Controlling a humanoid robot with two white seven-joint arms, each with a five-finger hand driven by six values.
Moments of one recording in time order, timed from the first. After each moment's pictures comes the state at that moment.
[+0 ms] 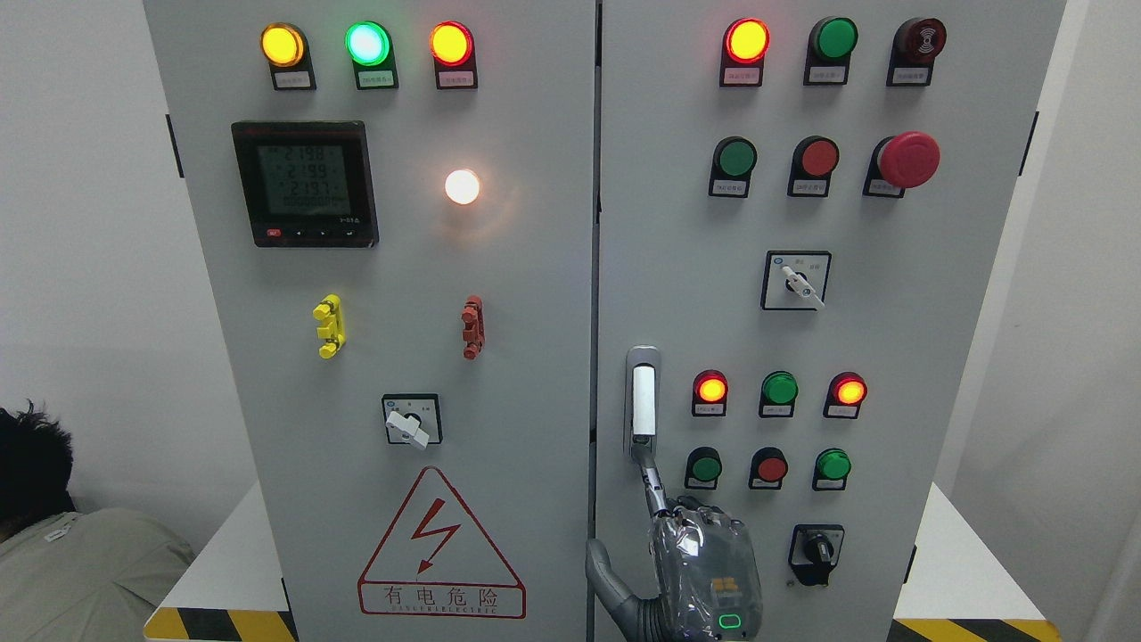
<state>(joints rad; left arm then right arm) 0.05 -0.10 -0.16 -0.05 0.12 -0.03 -0.03 -0.26 0.14 0.34 -1.69 1.33 0.18 -0.17</state>
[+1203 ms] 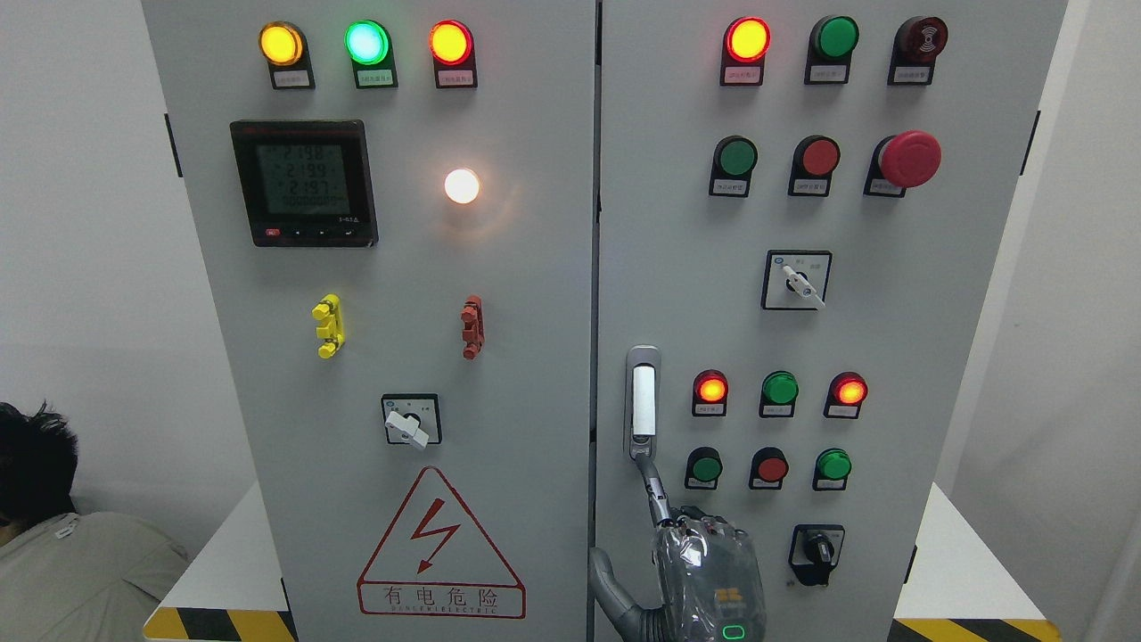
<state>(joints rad) 0.05 -0.10 -0.16 -0.05 0.12 -0.03 -0.03 -0.24 0.14 0.34 -1.71 1.33 0.17 -0.17</state>
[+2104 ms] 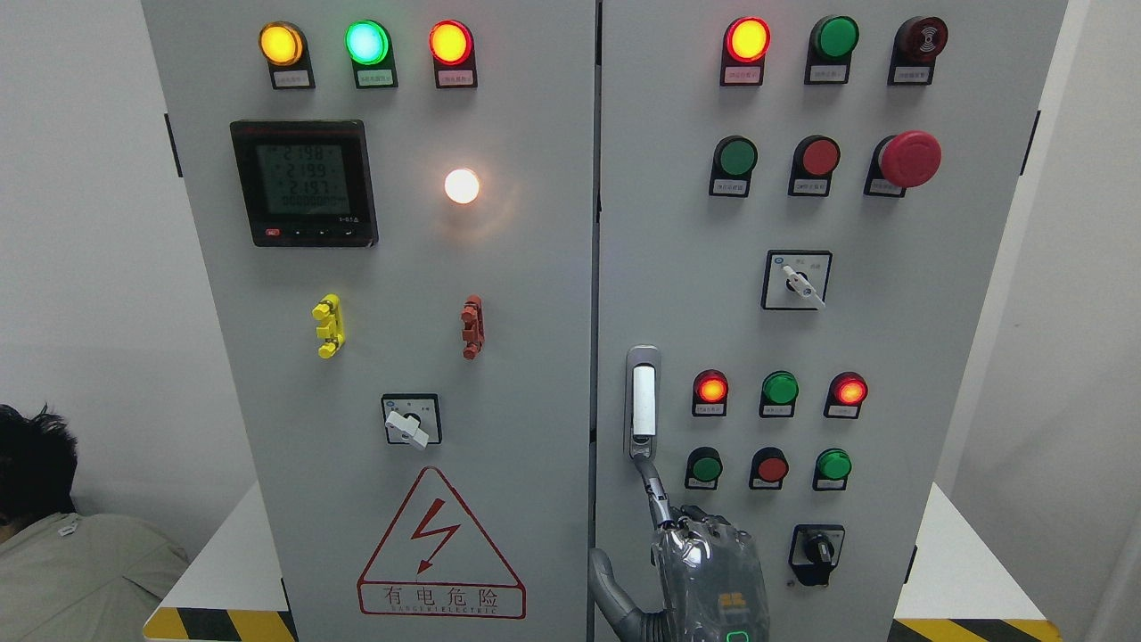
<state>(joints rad) 0.05 -0.10 -0.16 -0.05 0.12 -0.03 -0.03 -0.20 0.14 0.34 -1.77 1.33 0.14 -0.17</state>
